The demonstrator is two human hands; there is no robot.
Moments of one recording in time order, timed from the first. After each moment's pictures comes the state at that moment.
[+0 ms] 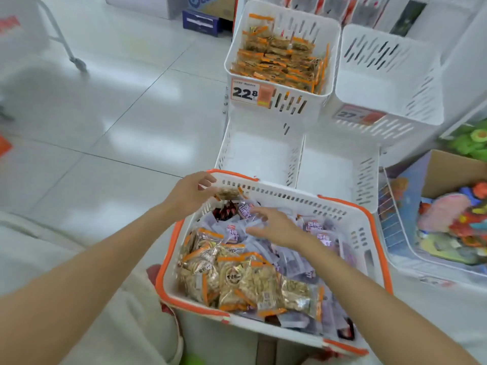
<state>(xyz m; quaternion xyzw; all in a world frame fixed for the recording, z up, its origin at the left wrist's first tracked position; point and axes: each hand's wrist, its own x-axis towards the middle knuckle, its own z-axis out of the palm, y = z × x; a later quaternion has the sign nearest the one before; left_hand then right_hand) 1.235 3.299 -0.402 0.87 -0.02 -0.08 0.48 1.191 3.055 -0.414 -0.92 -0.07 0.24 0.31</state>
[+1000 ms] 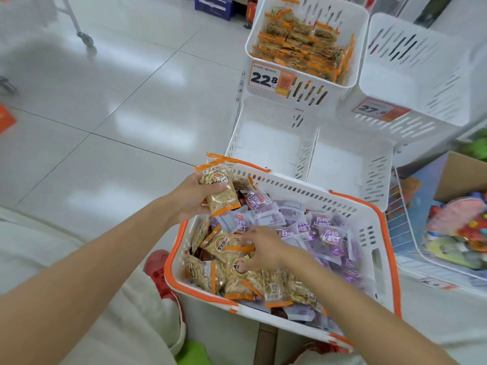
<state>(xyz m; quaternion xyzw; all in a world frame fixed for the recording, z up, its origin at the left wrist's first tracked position) 1.212 3.310 -0.406 0.61 0.11 -0.26 0.74 1.164 3.091 -0.457 -0.91 -0.16 0.37 0.11</state>
